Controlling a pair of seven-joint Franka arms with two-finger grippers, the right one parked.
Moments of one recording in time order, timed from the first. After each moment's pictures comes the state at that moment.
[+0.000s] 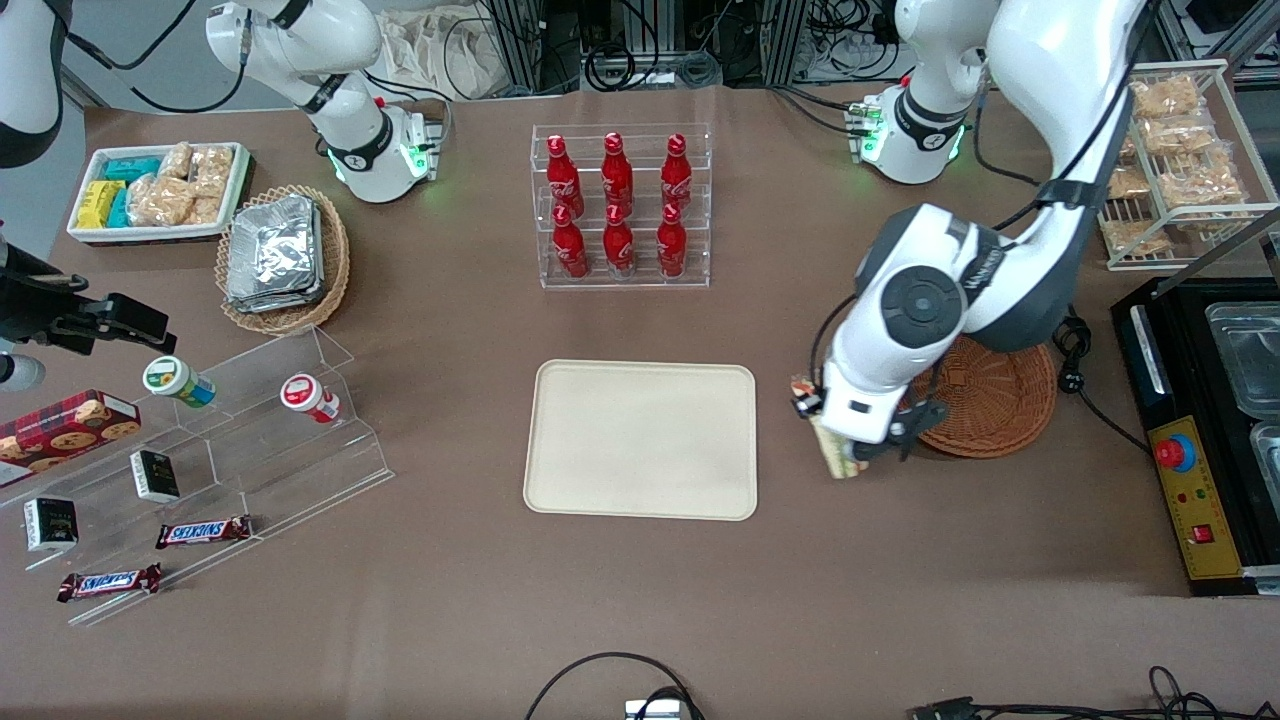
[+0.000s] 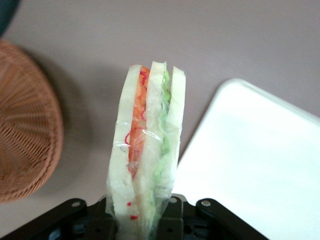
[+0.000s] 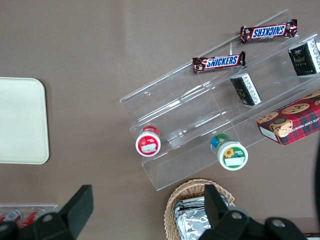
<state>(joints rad) -0.10 0.43 -0.43 -1.65 0.14 1.97 -0.87</state>
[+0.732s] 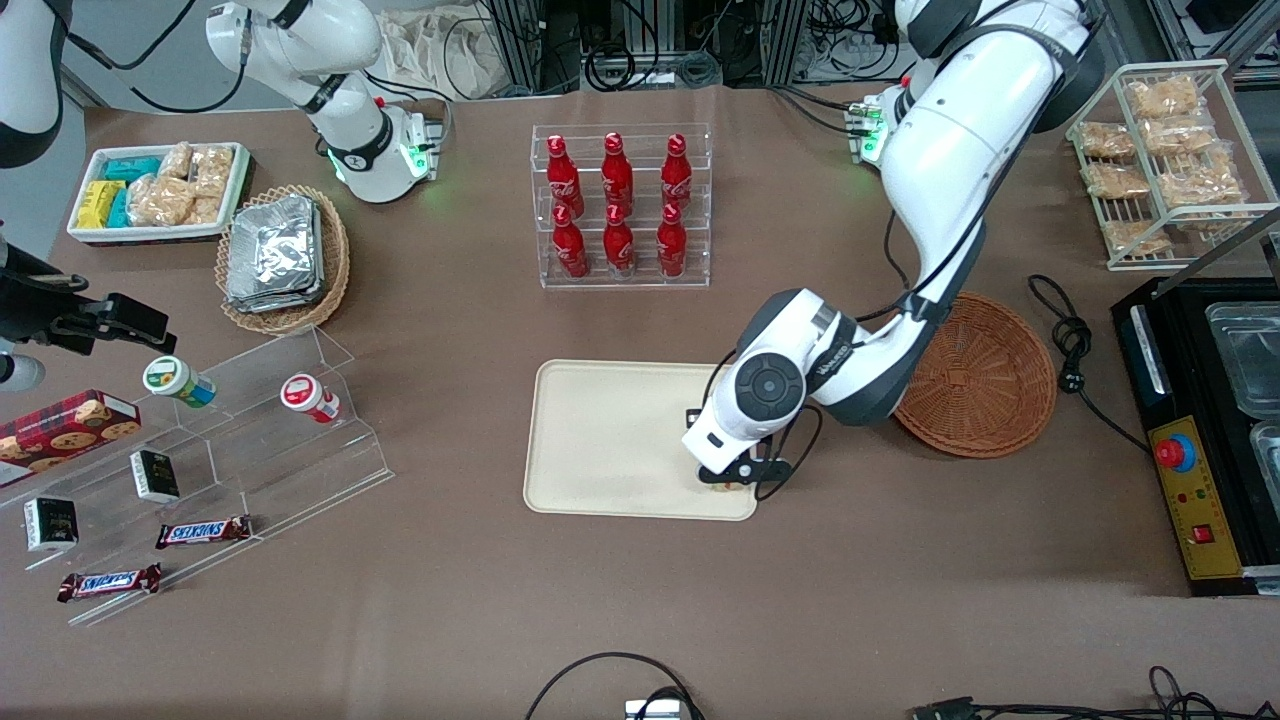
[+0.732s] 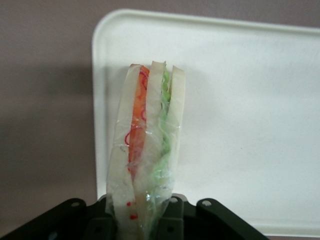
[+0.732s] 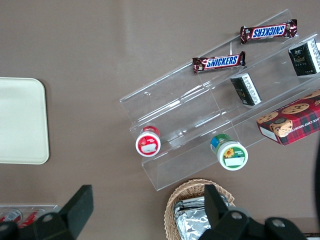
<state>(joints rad) -0.28 0.81 -0.42 -1.38 0.18 2.01 -0.70</state>
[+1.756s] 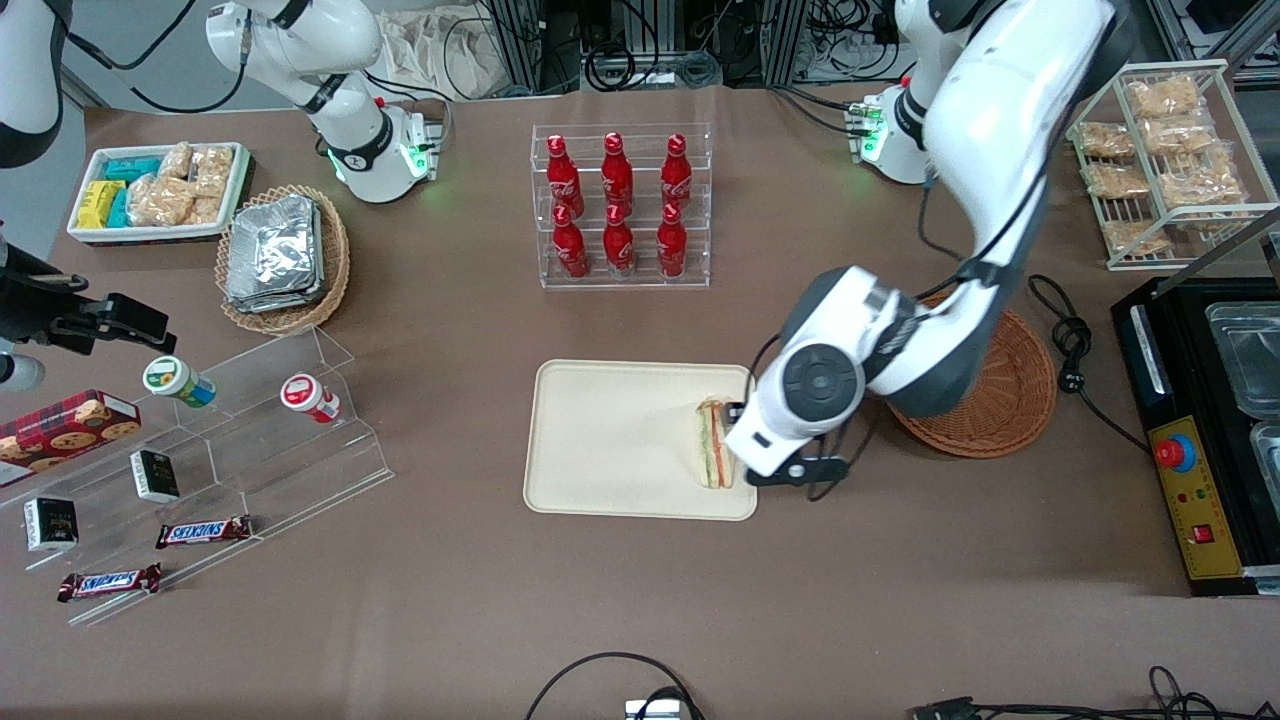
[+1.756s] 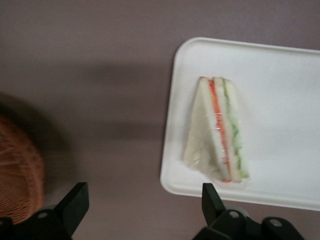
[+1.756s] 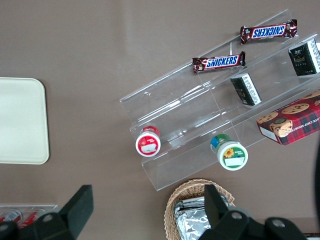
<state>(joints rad) -0.18 0.64 -0.41 -1.33 0.17 1.73 -0.64</state>
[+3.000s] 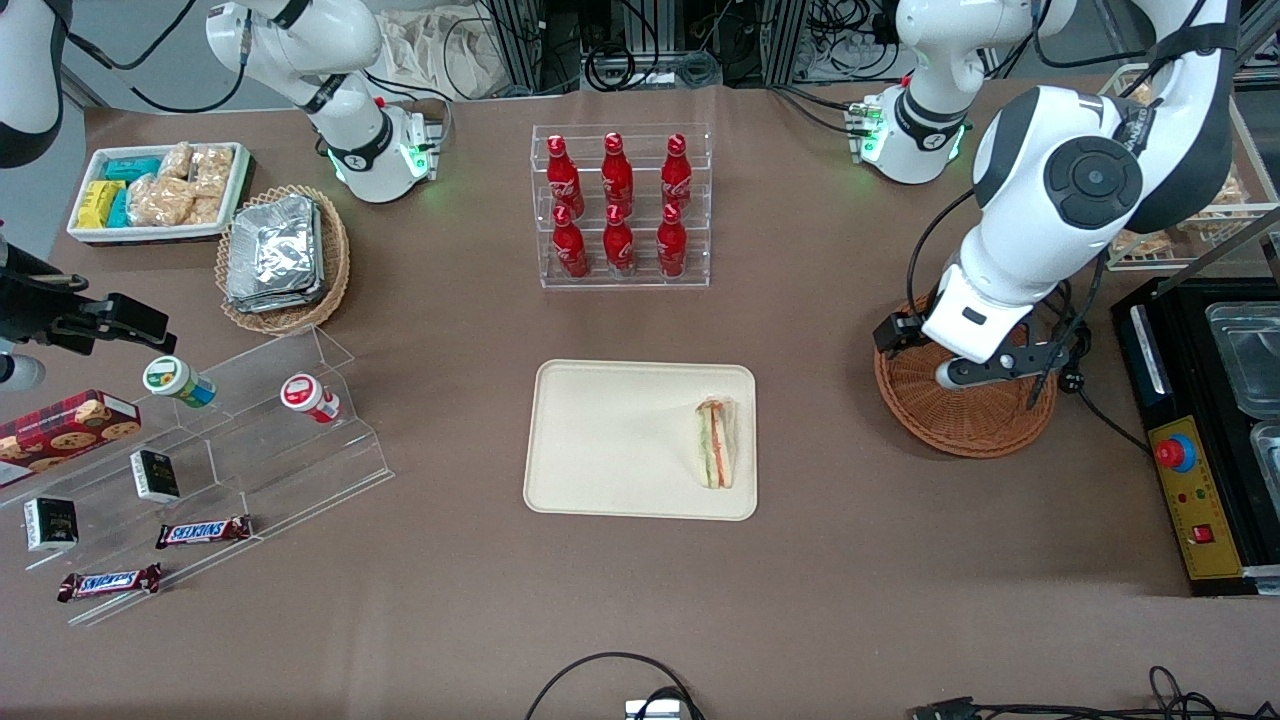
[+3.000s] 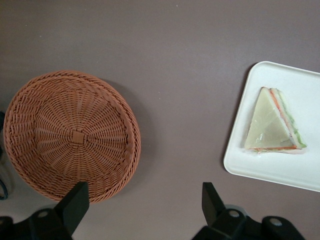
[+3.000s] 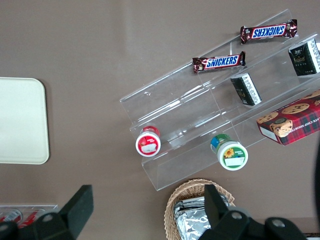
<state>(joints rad) 0.07 0.06 -0.39 -1.89 0.02 1.91 -0.49</state>
